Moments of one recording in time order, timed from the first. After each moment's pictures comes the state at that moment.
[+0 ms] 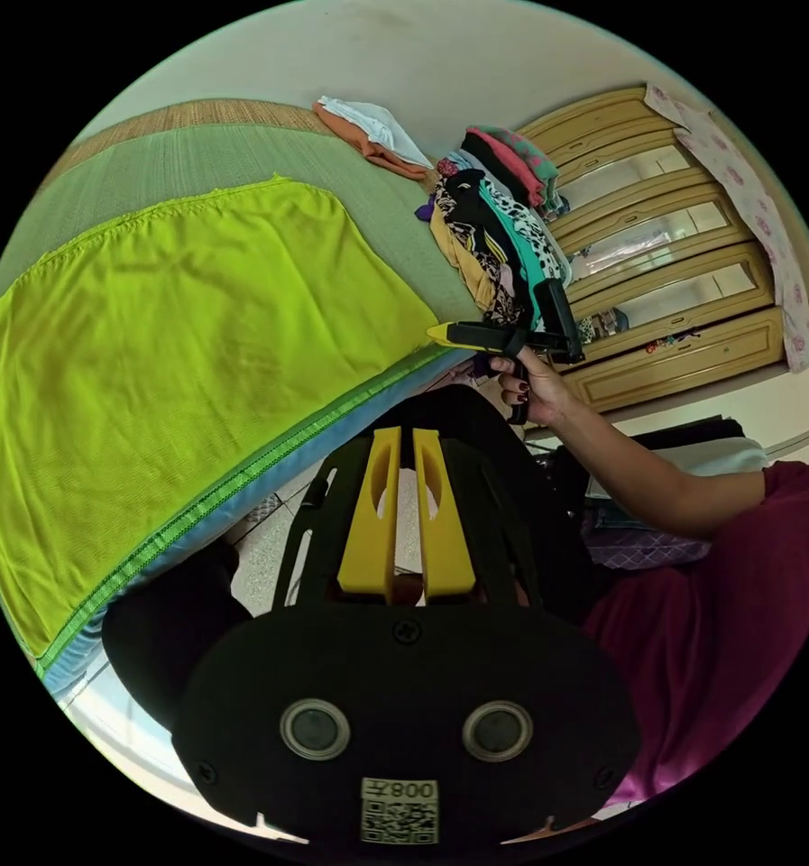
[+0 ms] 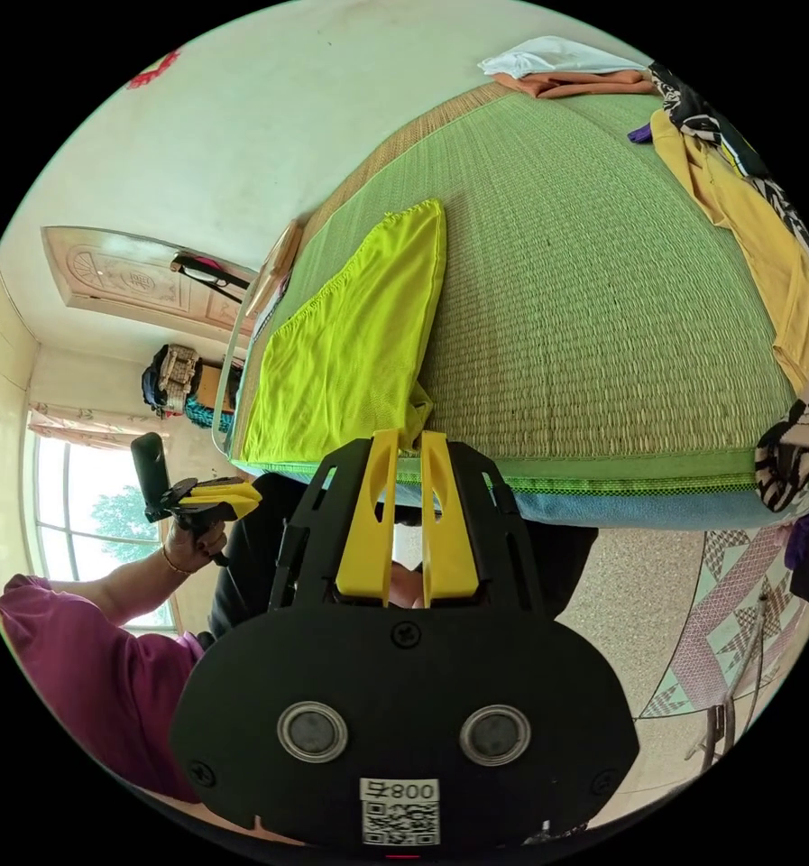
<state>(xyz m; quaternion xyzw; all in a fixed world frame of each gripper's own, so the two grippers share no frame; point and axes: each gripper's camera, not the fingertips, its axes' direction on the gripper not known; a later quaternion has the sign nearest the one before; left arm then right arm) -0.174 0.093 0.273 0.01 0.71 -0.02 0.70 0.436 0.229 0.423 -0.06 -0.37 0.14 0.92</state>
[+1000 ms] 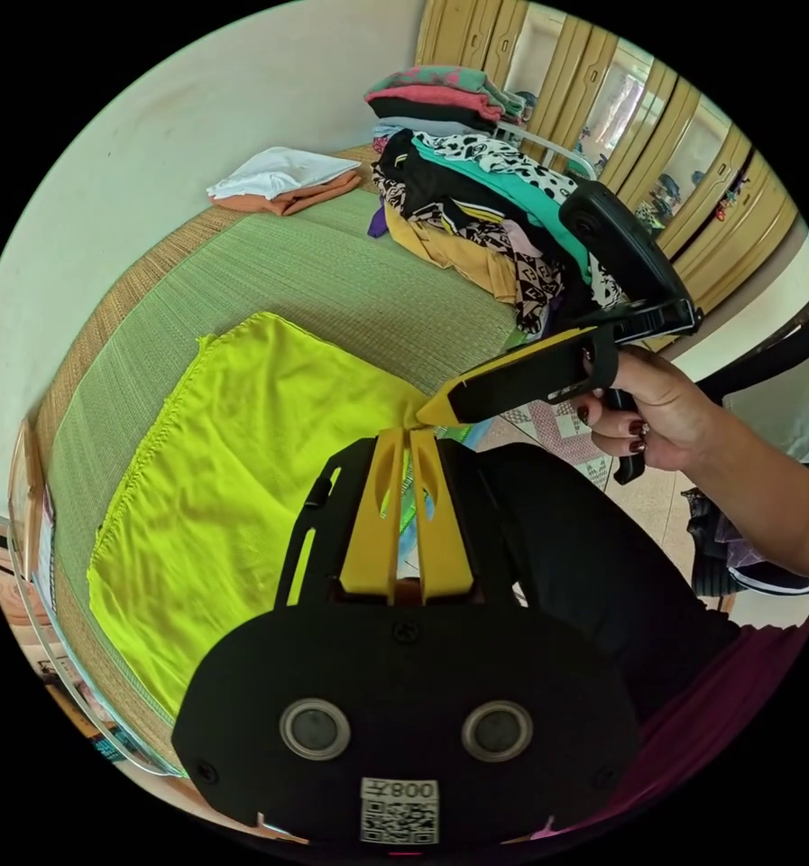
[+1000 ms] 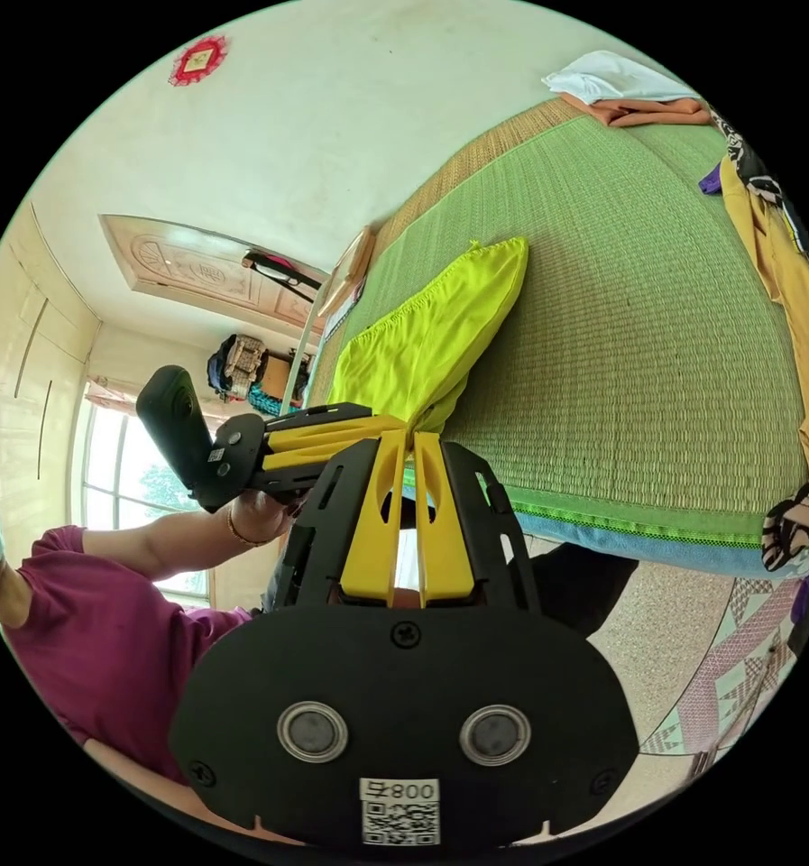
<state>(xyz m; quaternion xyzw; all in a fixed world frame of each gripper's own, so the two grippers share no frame) 0.059 -0.042 0.185 0.10 0.52 0.12 0.84 0.496 0.197 0.361 -0.03 -0.46 0.11 0.88</state>
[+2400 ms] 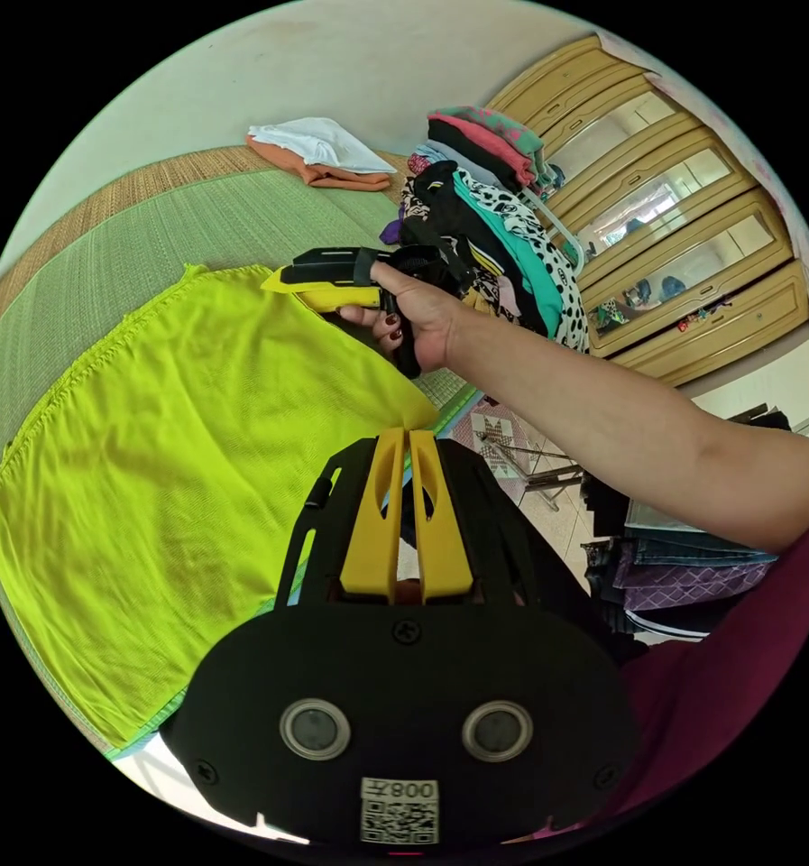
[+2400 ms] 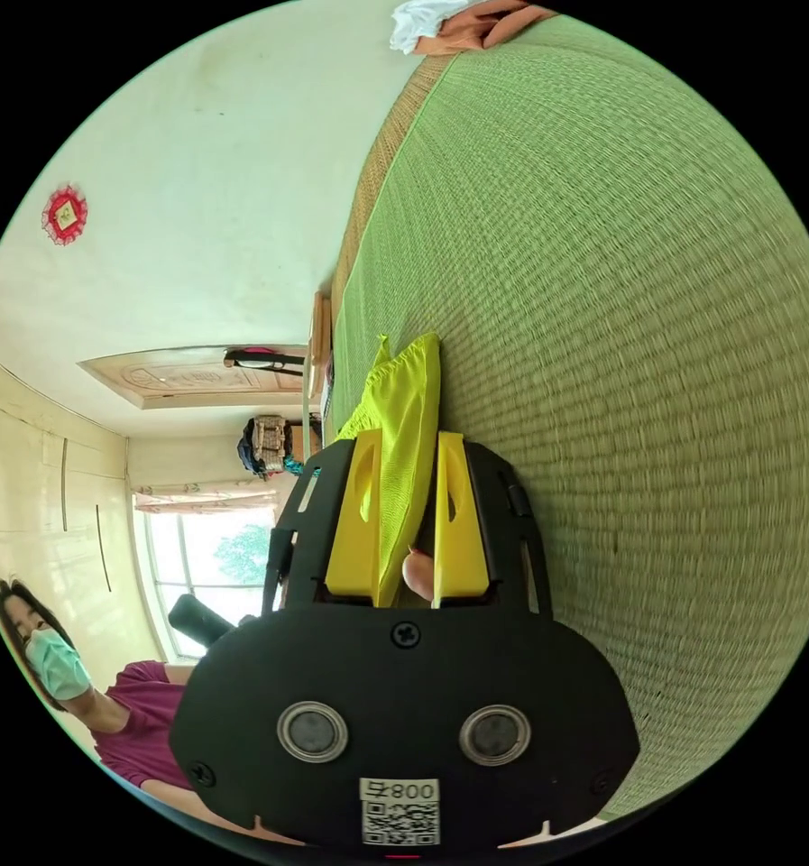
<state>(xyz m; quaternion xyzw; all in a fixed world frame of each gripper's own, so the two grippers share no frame) 0.071 -0.108 0.272 0.05 0.66 0.02 0.75 0.635 -0.016 0.501 -0.07 -0.53 0.23 0.82</state>
